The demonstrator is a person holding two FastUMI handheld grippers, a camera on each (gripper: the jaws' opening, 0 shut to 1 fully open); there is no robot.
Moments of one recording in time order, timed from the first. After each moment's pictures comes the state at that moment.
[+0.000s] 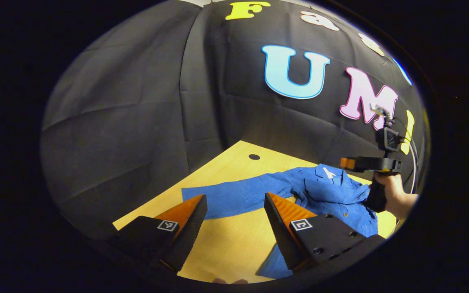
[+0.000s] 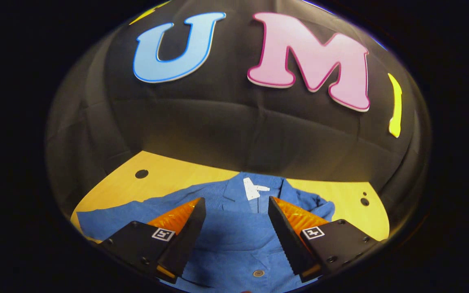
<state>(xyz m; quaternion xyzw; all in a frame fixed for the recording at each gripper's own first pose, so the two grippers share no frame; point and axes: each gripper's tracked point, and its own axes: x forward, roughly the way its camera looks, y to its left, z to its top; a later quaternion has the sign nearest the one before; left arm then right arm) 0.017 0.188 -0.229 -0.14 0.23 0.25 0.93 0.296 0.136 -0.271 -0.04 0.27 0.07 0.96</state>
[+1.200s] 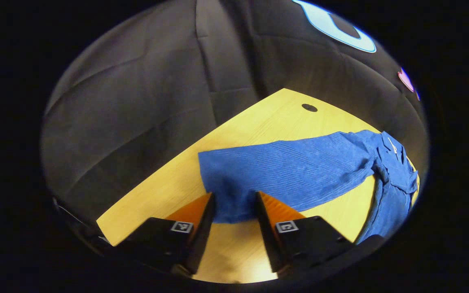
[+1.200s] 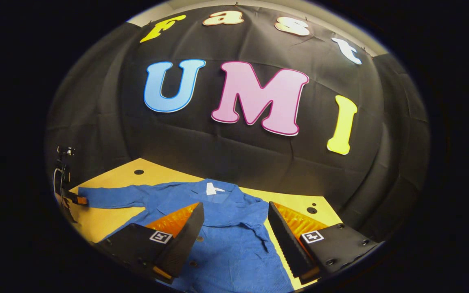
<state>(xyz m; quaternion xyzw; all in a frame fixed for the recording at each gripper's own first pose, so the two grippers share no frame) 0.071 0.278 -0.386 -0.17 0.38 0.32 0.85 0.141 -0.023 -0.190 -0.06 0.18 0.02 0.98</state>
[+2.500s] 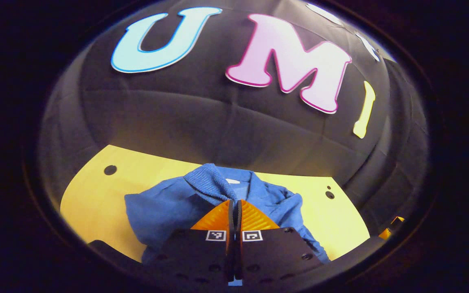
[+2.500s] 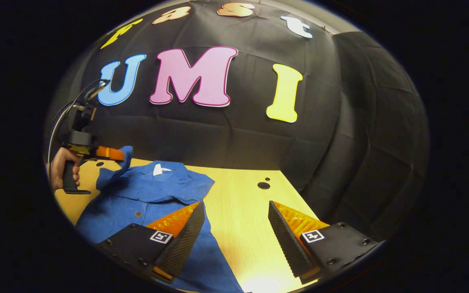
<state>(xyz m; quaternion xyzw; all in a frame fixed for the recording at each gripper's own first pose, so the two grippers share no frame) 0.359 -0.117 -0.201 -0.11 0.25 -0.06 0.96 0.095 -0.200 -0.249 -0.02 0.25 -0.09 0.96</state>
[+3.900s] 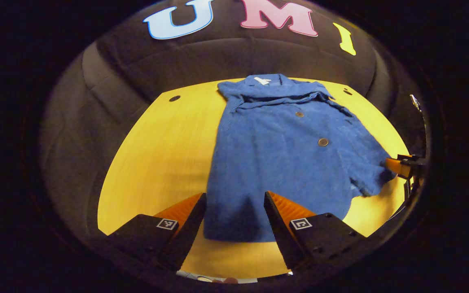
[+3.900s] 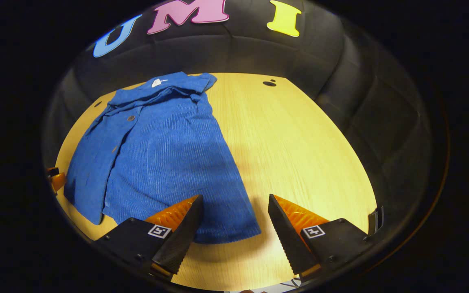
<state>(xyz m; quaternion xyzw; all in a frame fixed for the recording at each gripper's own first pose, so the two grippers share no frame) -0.015 0.022 -0.352 0.02 0.47 0.08 0.88 -0.062 -0.171 -0.414 0.02 0.51 -0.09 0.86</state>
